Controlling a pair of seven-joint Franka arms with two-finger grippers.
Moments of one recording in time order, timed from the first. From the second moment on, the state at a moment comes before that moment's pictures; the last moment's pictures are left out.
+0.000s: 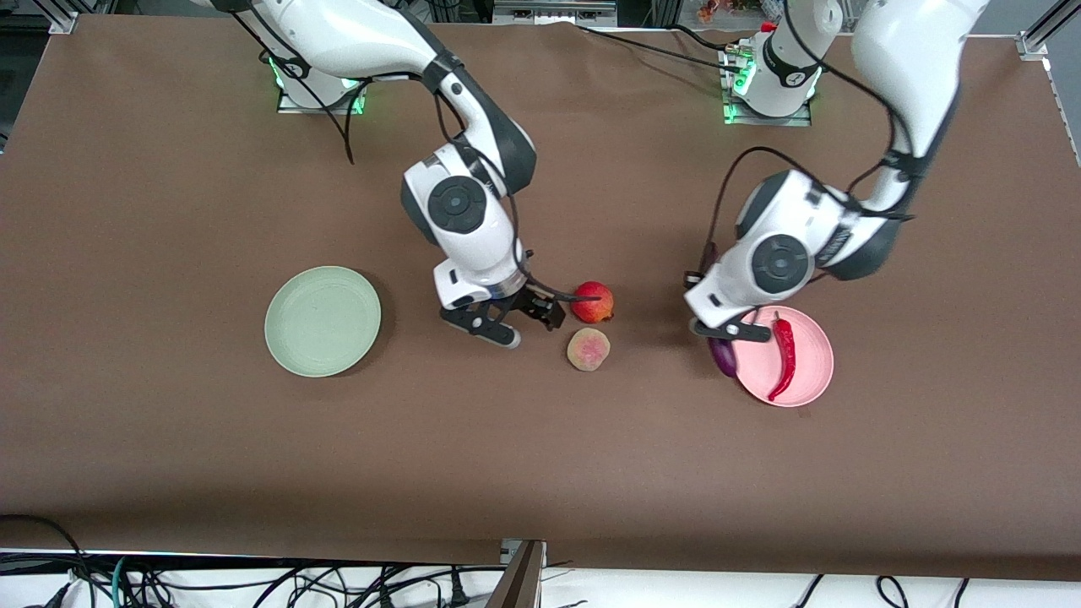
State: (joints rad) left arm 0.08 0.47 -0.44 -1.79 0.21 1.96 -0.35; right arm 0.73 0.75 -0.02 -1.33 0.13 2.30 1.09
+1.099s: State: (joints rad) left arm 0.21 0.59 -0.41 -1.73 0.27 1.96 -0.05; right arm 0.91 0.93 -0.07 -1.31 0.08 2.61 1.30
